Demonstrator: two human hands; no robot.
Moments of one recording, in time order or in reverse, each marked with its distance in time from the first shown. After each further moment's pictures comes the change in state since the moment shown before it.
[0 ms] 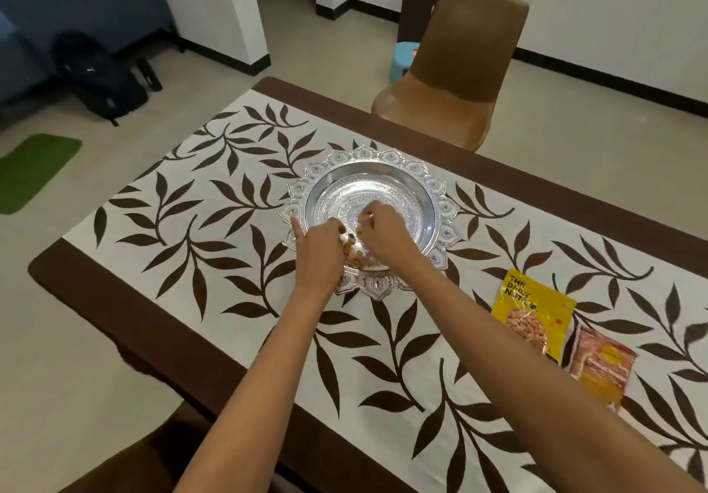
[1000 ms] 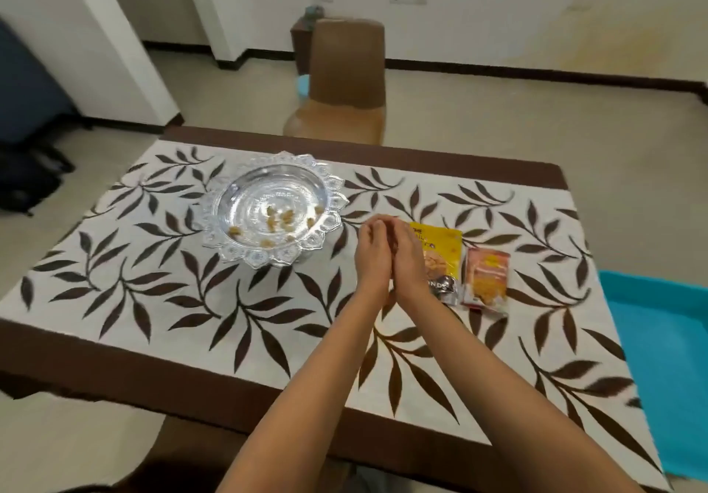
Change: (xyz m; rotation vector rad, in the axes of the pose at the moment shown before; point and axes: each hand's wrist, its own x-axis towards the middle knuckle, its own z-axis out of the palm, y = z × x) left_hand -0.143 0.215 -0.009 -1.199 -0.314 -0.307; right_hand -0.190 0.083 -0.080 0.527 0.669 0.242
